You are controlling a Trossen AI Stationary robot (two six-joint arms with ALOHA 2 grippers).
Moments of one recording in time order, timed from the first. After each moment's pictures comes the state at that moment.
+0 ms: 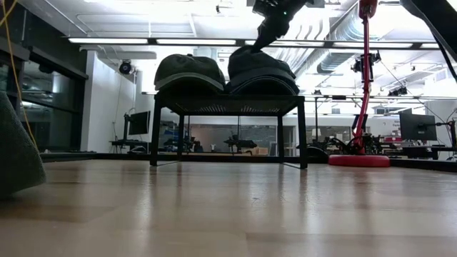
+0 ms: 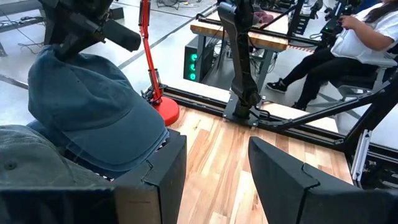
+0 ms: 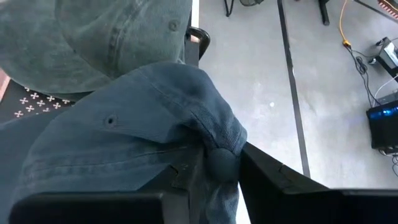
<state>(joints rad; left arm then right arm) -0.19 1.14 1.42 -0.55 -0.47 -0.27 -0.72 1.95 2.31 -1.11 -0.23 -0.76</state>
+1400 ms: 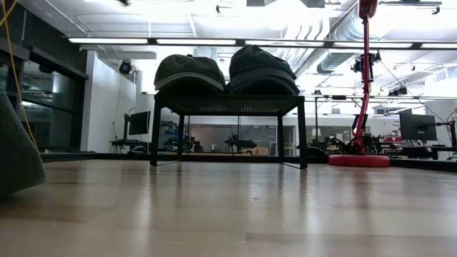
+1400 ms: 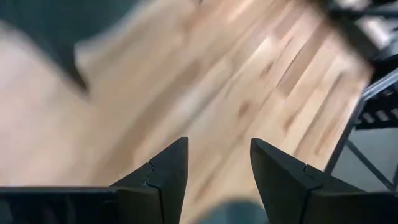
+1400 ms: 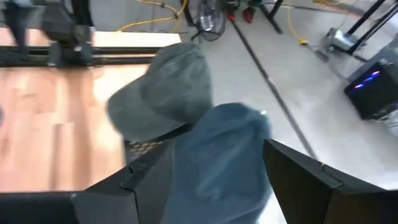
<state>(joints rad) -0.22 1.16 1.42 -1.17 -0.23 -0.96 -0.45 1.57 2.31 -1.28 0.01 -0.26</state>
